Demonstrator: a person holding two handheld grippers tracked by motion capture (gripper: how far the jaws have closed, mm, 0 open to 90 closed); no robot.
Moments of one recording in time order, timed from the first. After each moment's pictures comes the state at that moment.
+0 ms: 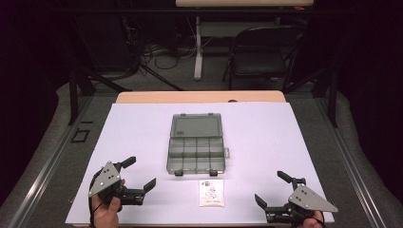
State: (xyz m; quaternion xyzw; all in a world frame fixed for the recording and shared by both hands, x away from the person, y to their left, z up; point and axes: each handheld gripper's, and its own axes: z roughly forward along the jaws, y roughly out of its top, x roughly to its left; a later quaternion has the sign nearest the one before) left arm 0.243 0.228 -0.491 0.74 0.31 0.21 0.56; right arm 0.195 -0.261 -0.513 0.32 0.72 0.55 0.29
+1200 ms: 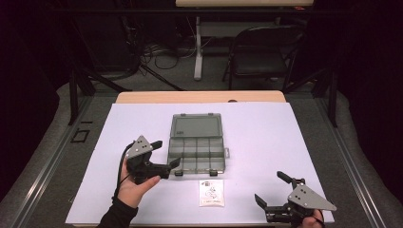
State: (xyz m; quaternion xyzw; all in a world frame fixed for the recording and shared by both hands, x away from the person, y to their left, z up) left arm 0.305 0.161 -0.466 0.78 0.33 0.15 0.51; right arm 0.197 -0.262 -0.515 0.33 0.72 0.54 0.28
